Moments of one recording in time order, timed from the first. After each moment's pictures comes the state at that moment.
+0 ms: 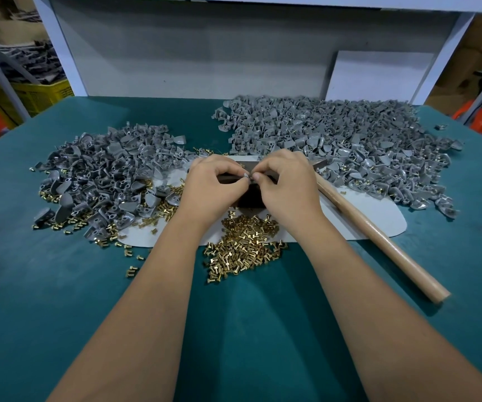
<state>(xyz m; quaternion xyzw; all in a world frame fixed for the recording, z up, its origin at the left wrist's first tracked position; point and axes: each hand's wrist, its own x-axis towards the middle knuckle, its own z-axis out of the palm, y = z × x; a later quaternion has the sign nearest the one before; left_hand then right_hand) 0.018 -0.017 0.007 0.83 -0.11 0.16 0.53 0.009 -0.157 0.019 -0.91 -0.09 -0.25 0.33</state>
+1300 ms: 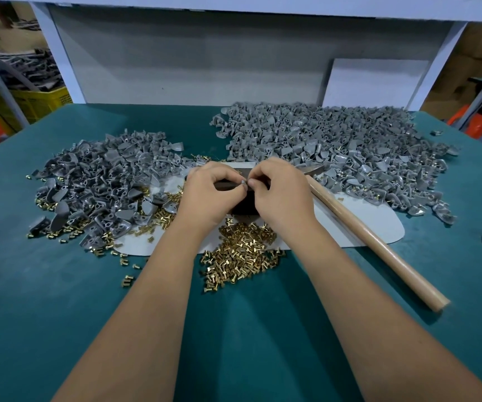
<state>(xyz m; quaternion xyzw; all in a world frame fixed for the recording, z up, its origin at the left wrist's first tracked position) 0.020 -0.018 0.006 0.81 -0.10 0.15 0.56 0.010 -0.150 0.023 -0.91 -0.08 -0.24 0.32</state>
